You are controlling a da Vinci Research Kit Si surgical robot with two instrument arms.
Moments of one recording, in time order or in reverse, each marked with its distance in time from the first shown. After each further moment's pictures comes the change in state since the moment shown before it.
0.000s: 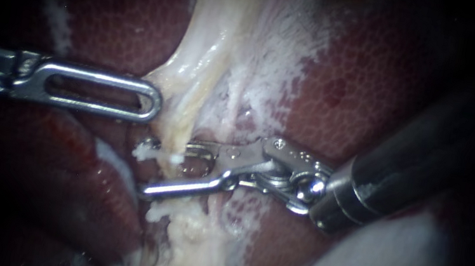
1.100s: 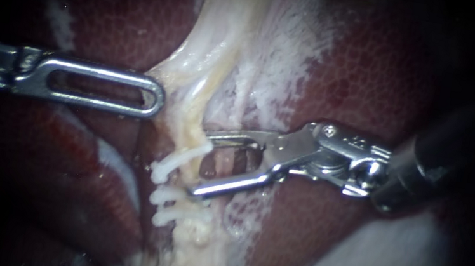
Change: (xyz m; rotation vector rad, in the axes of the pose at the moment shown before) right arm 0.004 -0.003 -0.008 -0.063 0.006 -0.222; left arm 0.000 0.000 0.000 0.001 0.001 0.000
